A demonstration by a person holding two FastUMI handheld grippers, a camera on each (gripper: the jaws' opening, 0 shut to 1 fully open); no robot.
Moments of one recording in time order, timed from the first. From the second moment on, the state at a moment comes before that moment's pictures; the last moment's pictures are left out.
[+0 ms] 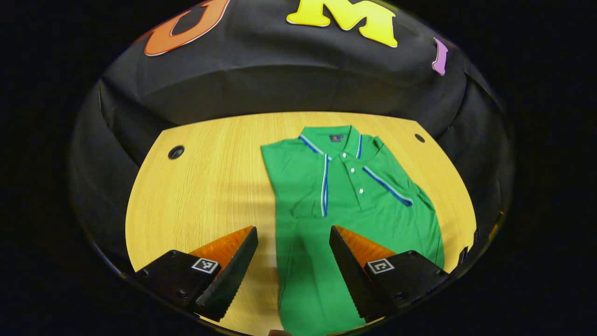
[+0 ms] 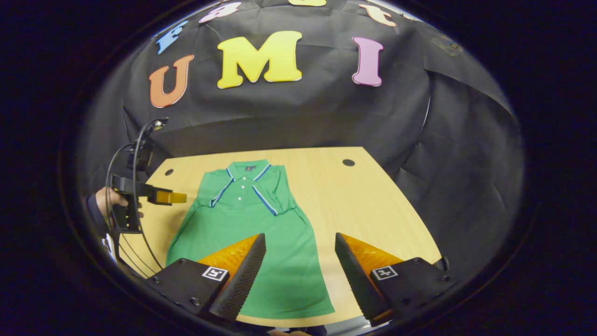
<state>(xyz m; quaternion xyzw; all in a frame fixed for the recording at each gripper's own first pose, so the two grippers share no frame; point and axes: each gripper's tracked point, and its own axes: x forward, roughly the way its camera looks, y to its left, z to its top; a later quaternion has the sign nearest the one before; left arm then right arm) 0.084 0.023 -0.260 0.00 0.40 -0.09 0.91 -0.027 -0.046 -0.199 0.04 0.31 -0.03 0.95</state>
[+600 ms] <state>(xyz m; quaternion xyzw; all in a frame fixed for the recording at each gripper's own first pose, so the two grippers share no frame) -0.089 0.053 -0.339 -0.06 0.53 -0.04 0.84 -0.089 -0.075 -0.338 0.04 0.49 -0.02 0.87</state>
